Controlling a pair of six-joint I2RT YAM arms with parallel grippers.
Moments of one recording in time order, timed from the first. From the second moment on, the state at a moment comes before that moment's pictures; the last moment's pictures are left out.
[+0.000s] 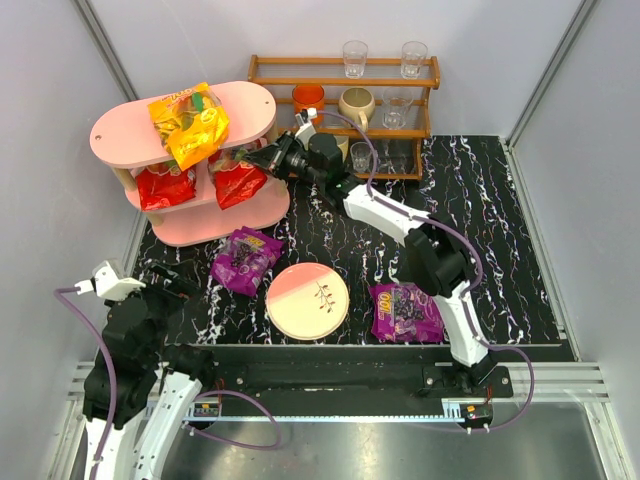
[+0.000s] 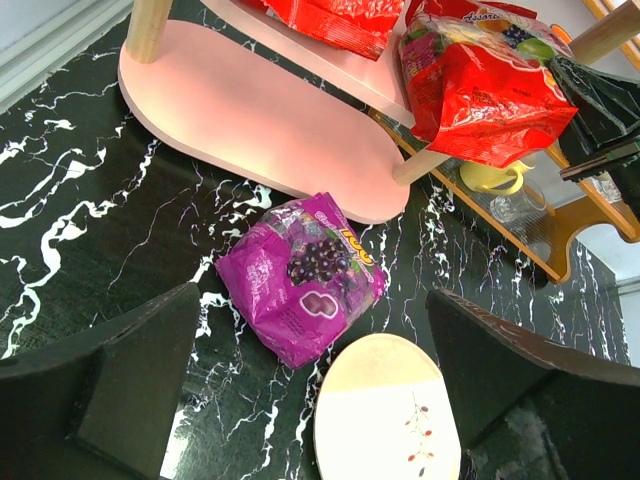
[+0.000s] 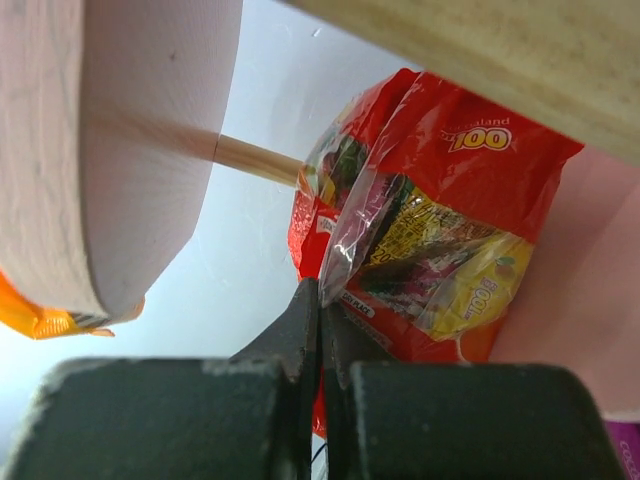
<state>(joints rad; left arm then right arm) -0.24 0.16 0.78 -0.88 -0.41 -0.70 0.72 2.20 1.84 0.44 -0.35 1.18</state>
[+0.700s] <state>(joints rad) -0.24 0.16 0.79 -0.88 -0.43 -0.68 0.72 2.38 2.11 0.37 -0.35 1.19</state>
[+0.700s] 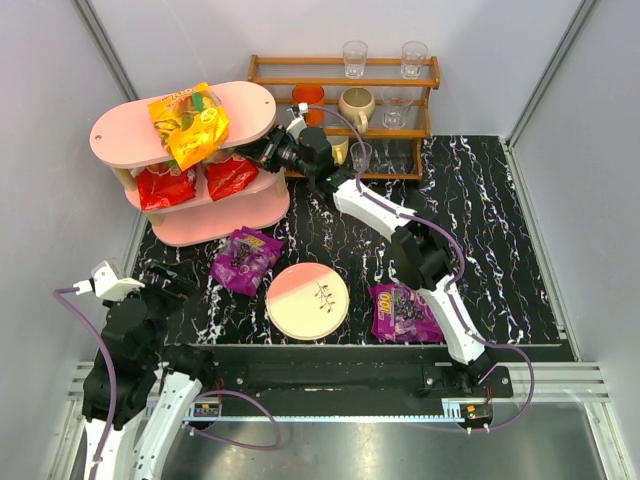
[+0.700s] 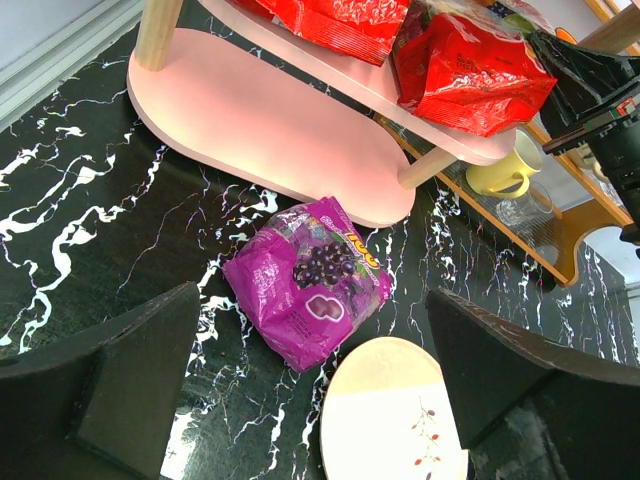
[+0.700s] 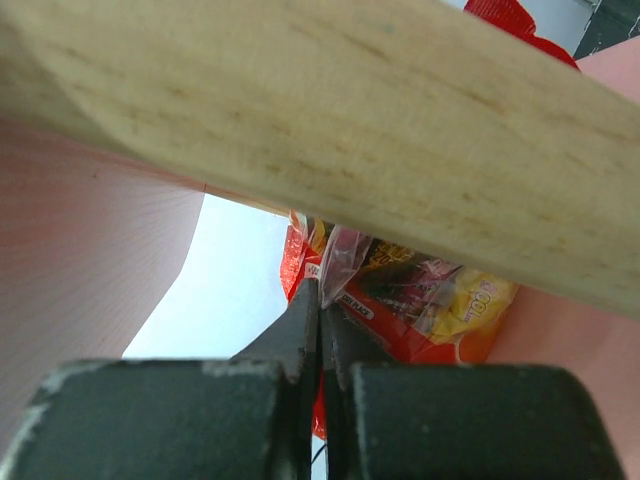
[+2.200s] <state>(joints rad) -0.24 0.16 0.79 -0.89 -0.42 -0.70 0.65 1.73 1.22 0.50 -0.29 0.99</state>
